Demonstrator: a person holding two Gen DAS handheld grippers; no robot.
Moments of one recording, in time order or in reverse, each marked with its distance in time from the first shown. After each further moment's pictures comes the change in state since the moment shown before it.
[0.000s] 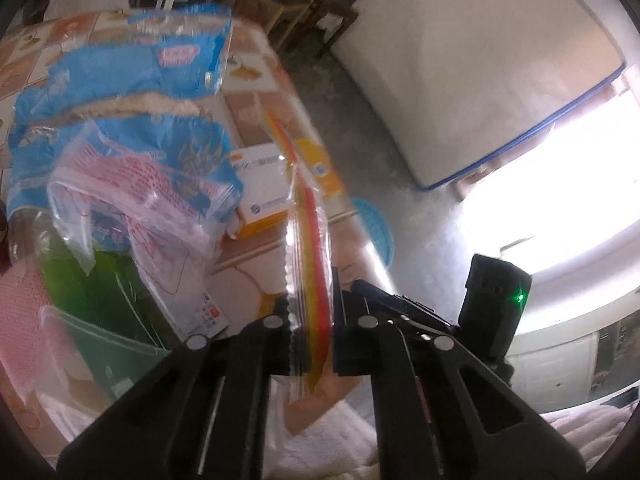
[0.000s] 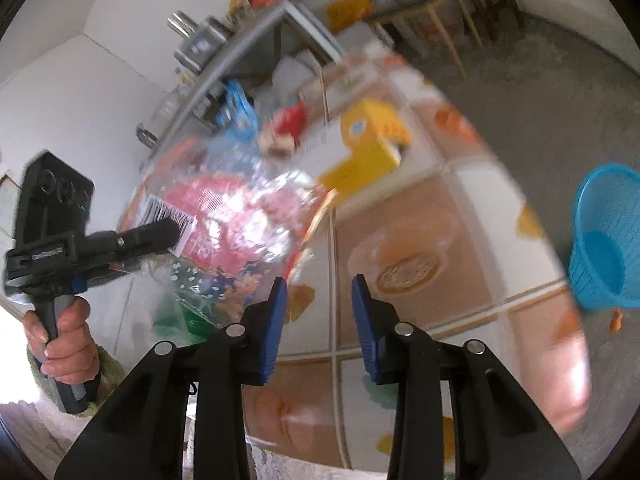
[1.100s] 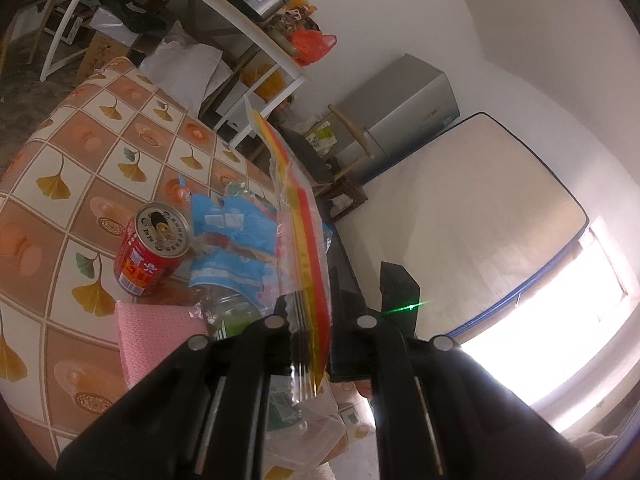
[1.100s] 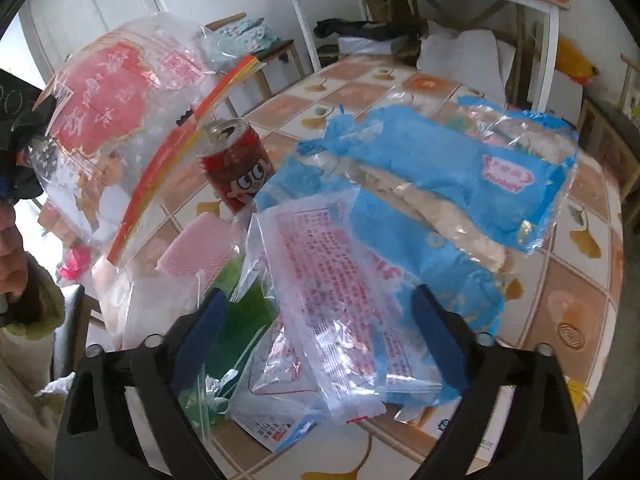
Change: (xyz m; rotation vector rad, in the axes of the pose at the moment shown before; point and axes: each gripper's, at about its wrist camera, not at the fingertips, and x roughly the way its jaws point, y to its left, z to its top) left arm -0.190 0.099 -0.065 -0.242 -0.635 -0.082; right arm 0.163 0.172 0.071 -0.792 0.415 0.082
